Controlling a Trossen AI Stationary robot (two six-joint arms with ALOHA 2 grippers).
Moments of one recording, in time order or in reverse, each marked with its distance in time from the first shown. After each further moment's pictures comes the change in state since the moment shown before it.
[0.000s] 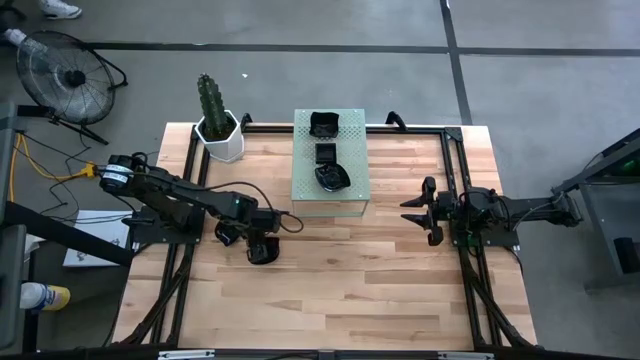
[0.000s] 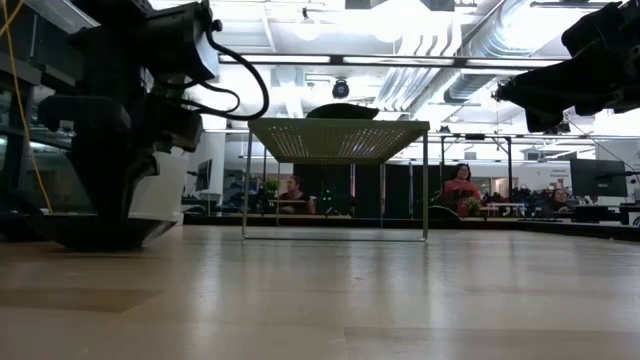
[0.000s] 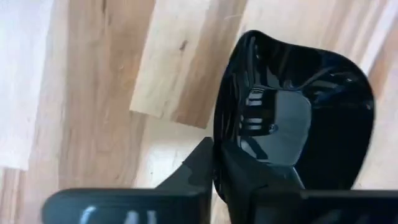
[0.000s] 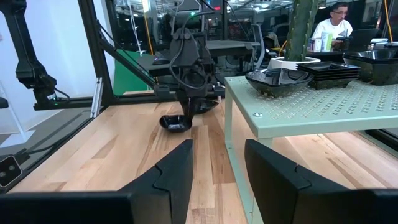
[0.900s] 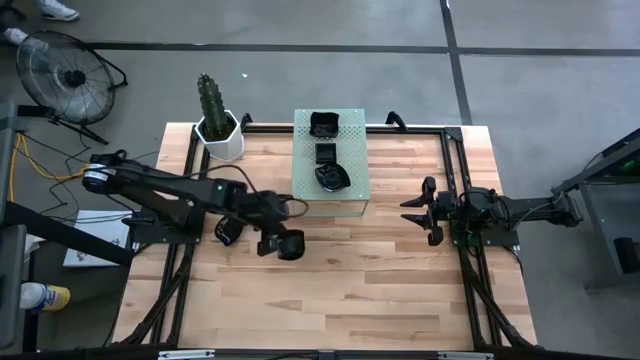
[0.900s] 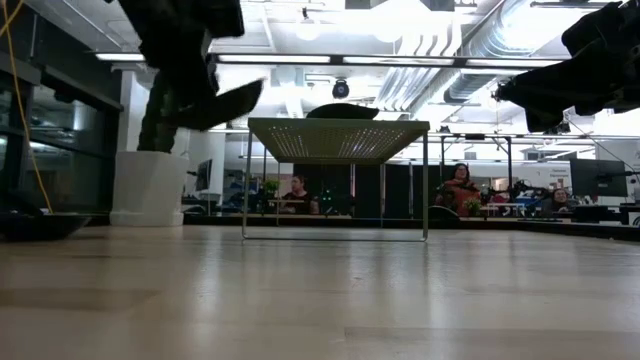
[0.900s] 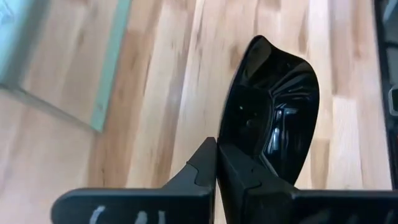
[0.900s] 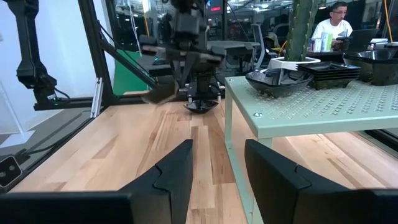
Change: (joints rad) left arm 0.000 -0.168 0.189 0.098 -0.038 0.110; right arm 0.000 -0.001 0.000 0.000 0.000 0.000
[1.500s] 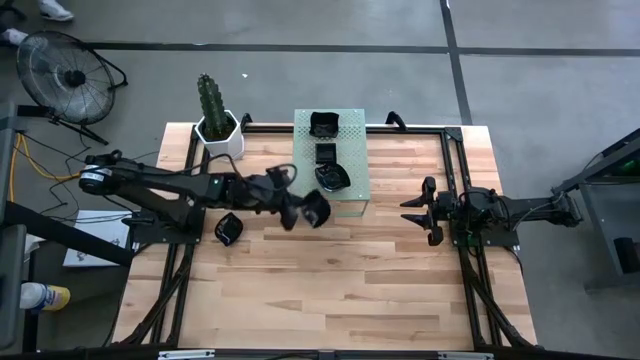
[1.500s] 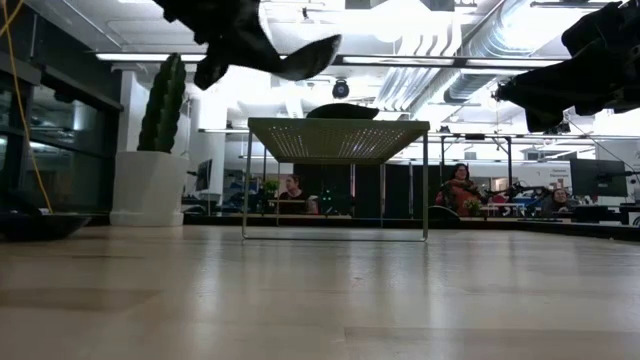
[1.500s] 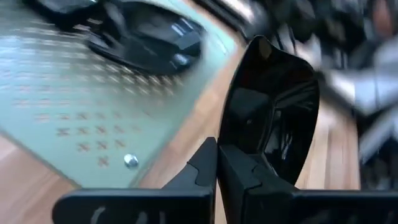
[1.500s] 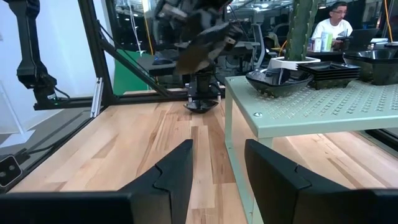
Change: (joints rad) left arm 0.055 -0.041 0.000 0.312 -0.290 -0.315; right arm 0.000 0.001 0.000 0.000 0.000 0.000
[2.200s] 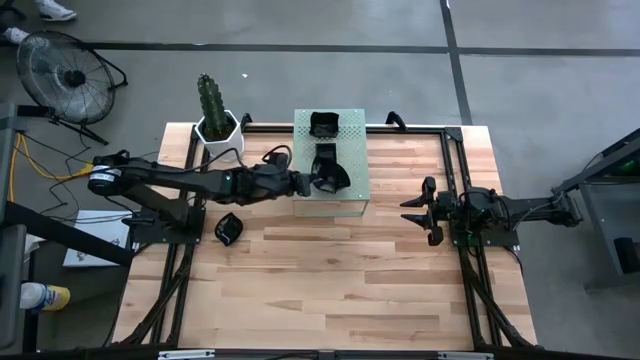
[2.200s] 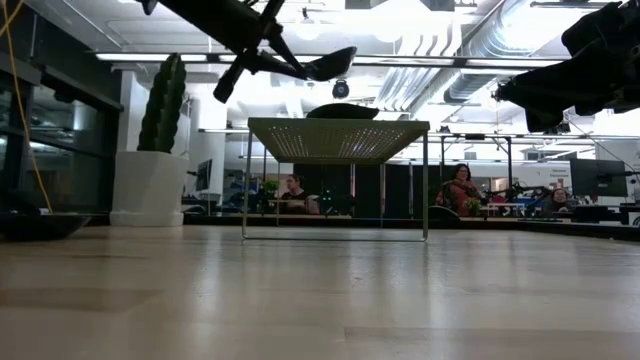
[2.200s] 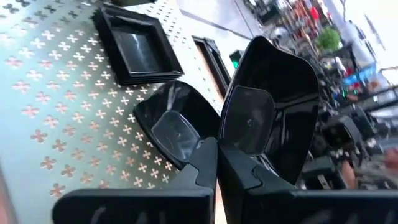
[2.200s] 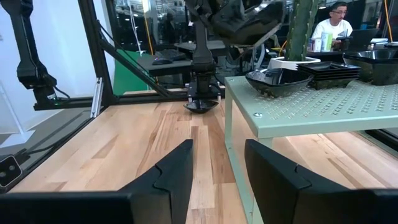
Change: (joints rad) left arm 0.085 0.086 -0.001 0.251 -0.193 -0.454; right arm 0.000 0.000 0.000 0.000 0.000 0.000
